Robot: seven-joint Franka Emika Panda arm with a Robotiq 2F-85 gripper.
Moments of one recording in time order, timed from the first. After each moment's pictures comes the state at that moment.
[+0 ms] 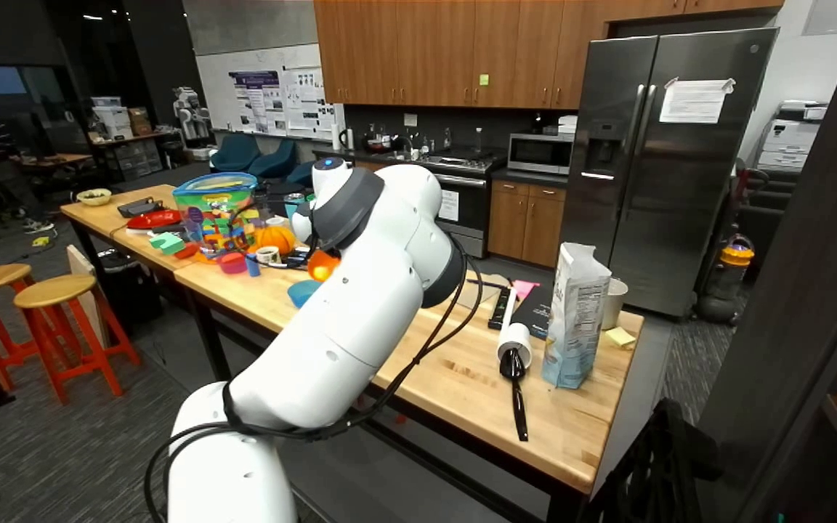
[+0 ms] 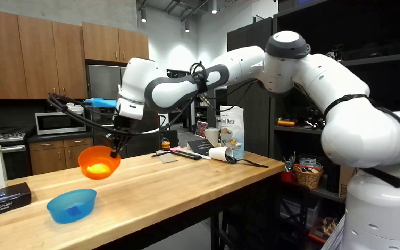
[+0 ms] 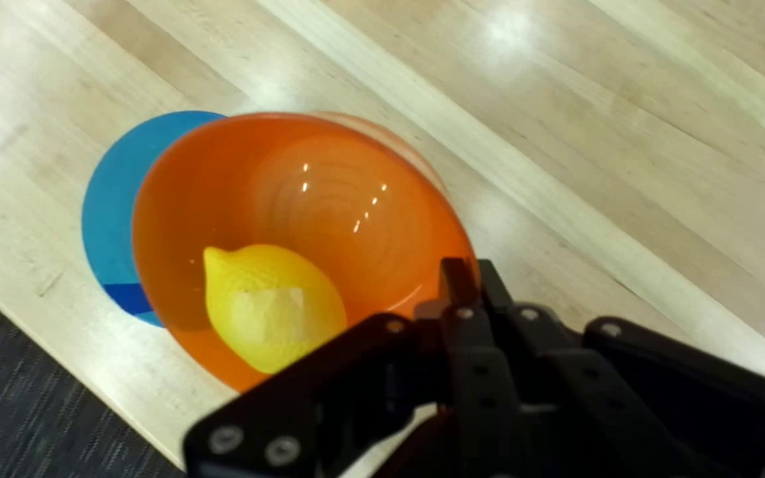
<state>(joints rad) -0.53 0.86 1.31 -1.73 -1.08 2.28 -2.60</state>
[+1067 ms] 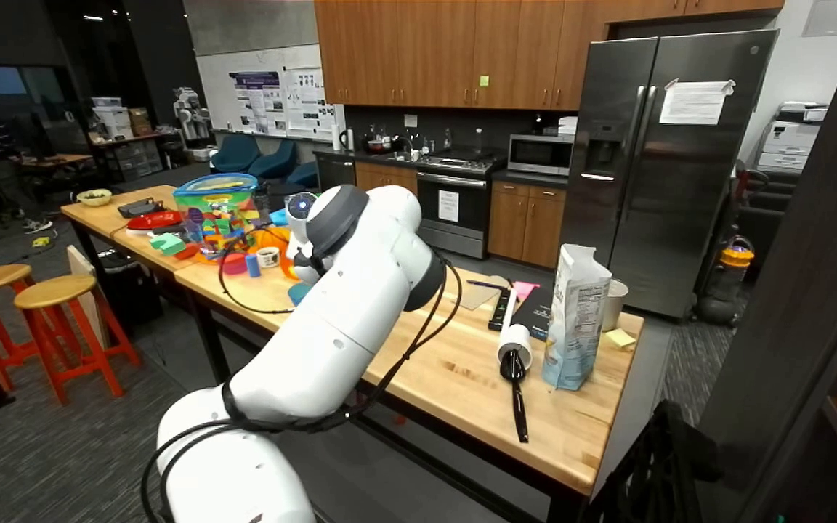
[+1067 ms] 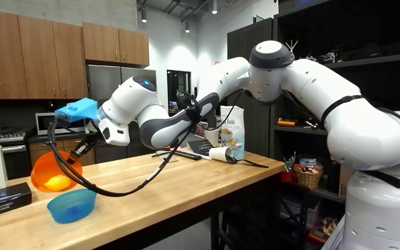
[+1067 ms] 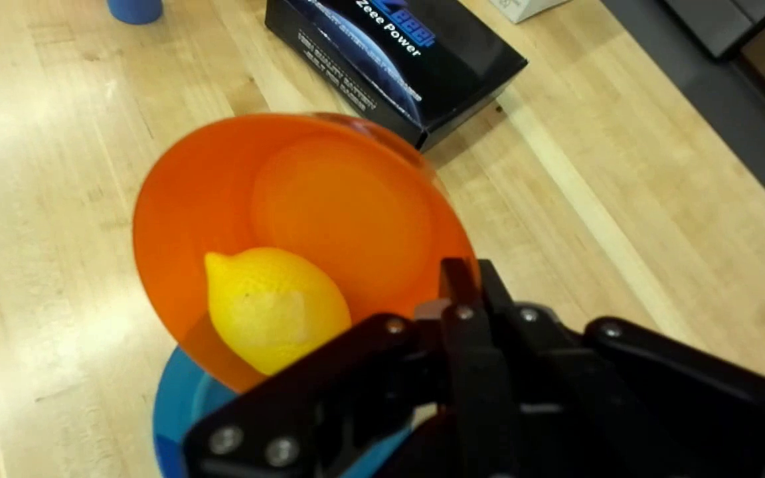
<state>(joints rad) -0.33 0.91 1.12 -1.67 -1.57 2.75 -2.61</state>
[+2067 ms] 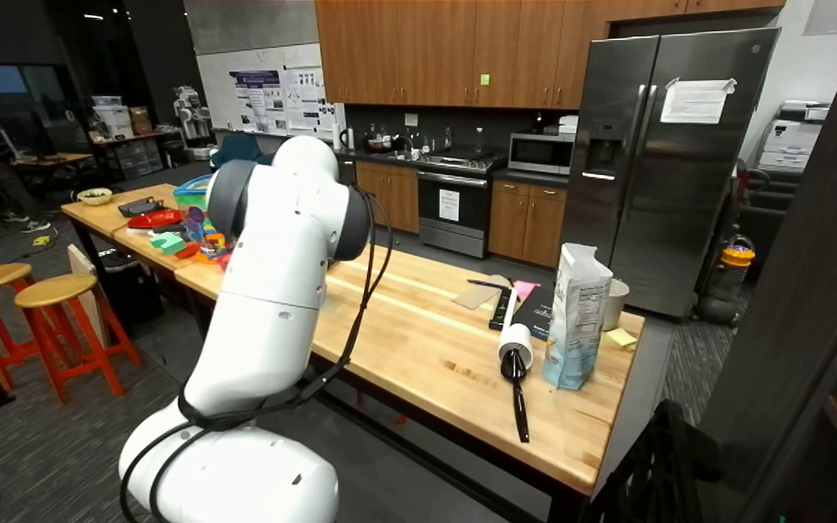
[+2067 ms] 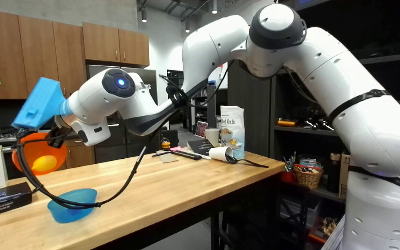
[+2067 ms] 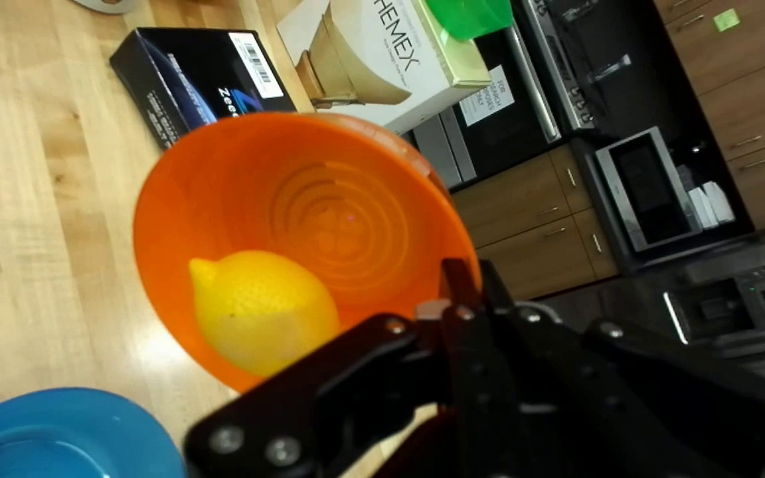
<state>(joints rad) 0.11 0.60 0.69 -1.55 -1.98 2.70 -2.32</state>
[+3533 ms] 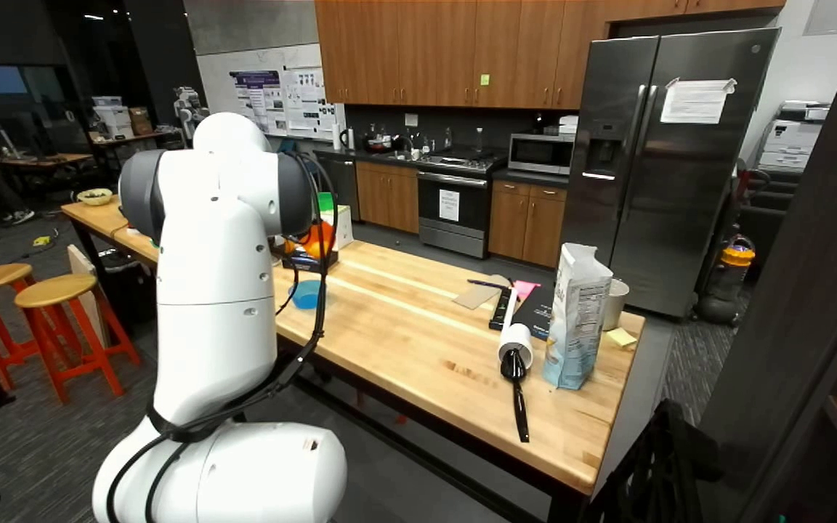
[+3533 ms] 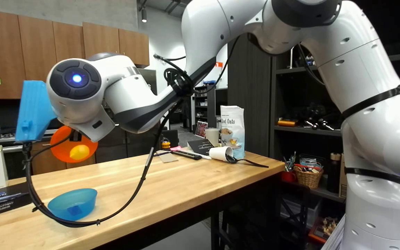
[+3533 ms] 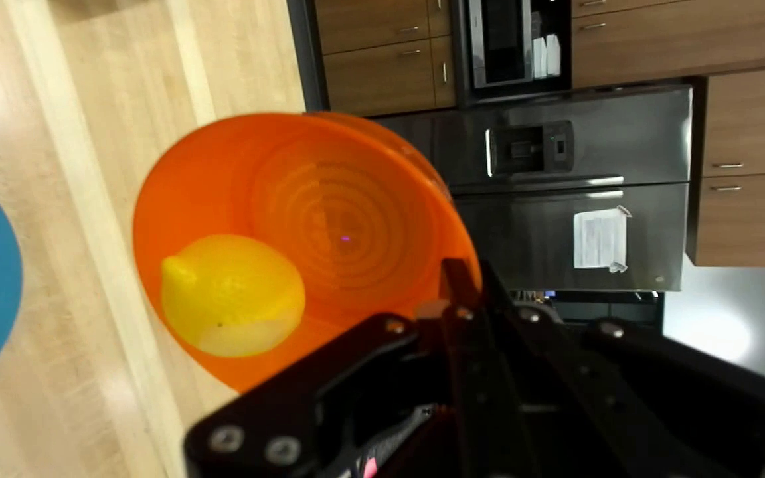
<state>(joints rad) 0.48 0.40 0.35 -1.69 -1.72 2.25 -2.55</state>
